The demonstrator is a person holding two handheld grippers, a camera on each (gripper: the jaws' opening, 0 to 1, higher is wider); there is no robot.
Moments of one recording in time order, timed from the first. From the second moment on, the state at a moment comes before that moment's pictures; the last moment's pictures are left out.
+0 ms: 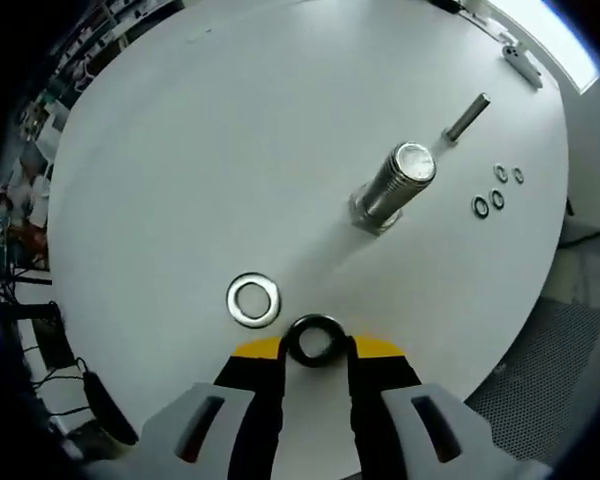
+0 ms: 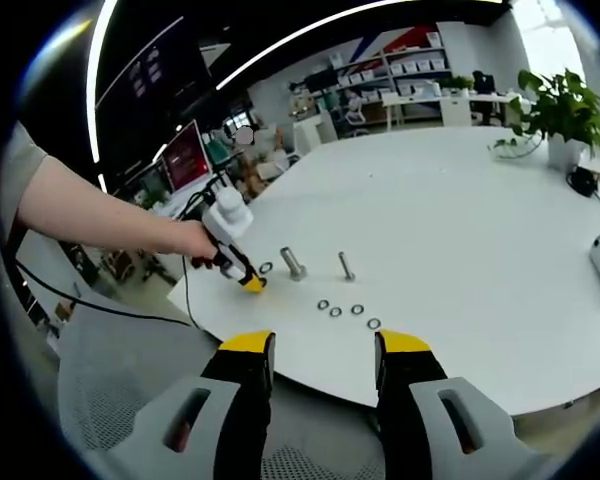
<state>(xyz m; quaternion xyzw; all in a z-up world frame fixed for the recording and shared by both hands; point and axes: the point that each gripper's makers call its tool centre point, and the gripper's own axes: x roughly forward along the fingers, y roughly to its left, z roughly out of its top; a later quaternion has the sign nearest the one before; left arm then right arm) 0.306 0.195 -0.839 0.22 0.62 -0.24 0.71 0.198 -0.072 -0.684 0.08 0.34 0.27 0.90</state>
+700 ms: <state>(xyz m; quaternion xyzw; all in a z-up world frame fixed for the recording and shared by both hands) 0.306 0.197 -0.838 0.20 0.62 -0.23 0.72 0.199 -0.072 -0.684 0.08 0.34 0.27 0.90</state>
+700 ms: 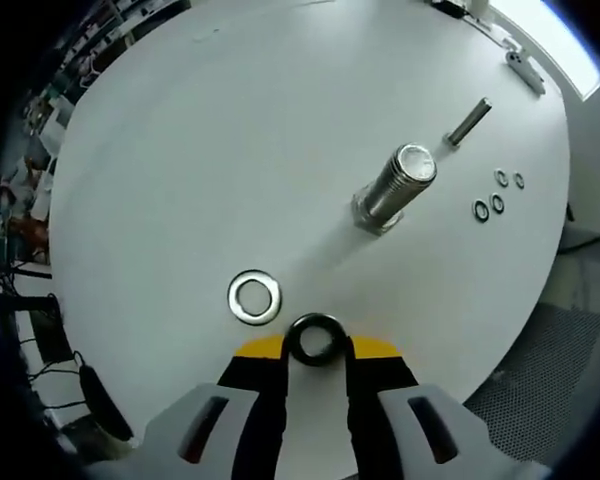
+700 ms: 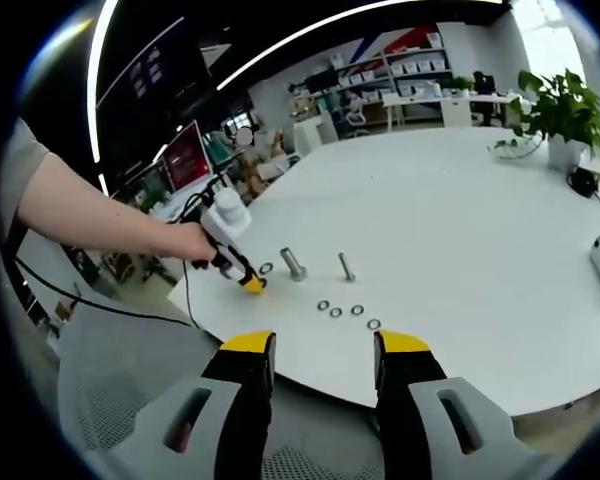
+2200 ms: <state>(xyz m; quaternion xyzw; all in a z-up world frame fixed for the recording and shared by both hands) 0.337 0.169 -0.787 0.24 0.55 -0.30 0.74 0.198 -0.071 -0.685 0.07 0.34 0.27 0.90</state>
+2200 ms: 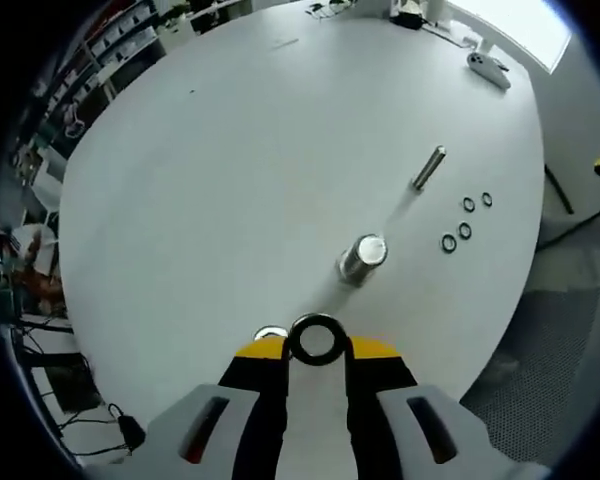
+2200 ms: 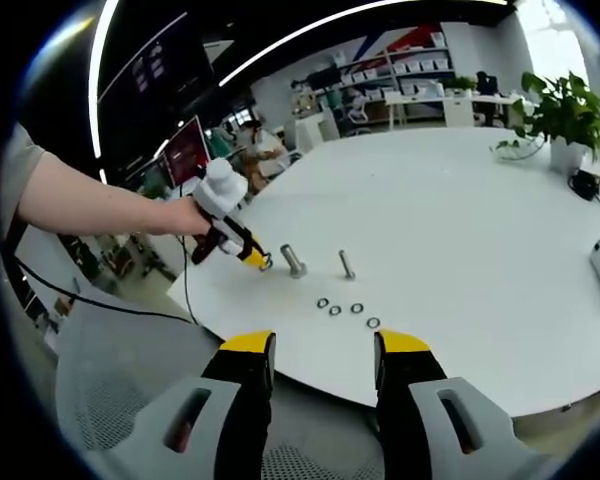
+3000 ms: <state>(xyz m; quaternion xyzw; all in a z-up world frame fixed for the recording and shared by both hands) 0.349 0.126 -0.759 0.23 0.51 -0.35 0.75 0.199 -0.072 -0.683 0.08 0.34 0.27 0.90</state>
